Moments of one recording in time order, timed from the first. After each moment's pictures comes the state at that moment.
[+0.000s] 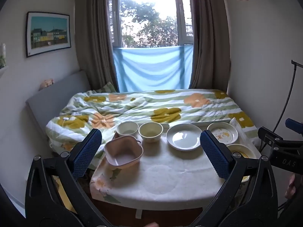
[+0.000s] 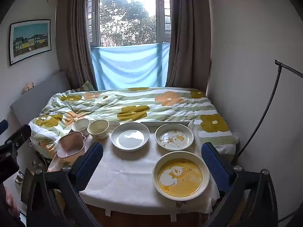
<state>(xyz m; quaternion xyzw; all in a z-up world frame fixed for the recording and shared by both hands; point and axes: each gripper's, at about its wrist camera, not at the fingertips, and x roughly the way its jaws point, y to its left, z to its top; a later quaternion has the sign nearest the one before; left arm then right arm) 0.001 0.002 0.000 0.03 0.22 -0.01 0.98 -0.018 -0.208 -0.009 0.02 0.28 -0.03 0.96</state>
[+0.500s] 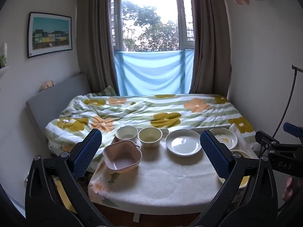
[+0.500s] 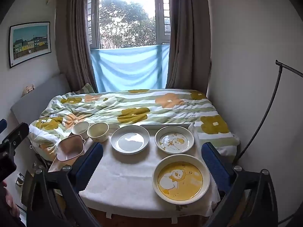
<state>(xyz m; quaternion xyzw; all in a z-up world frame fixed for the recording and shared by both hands) 0.000 -0.006 0.008 0.03 0.19 0.00 0.98 -0.011 -0.212 -0.005 0.02 0.28 -0.04 0.96</state>
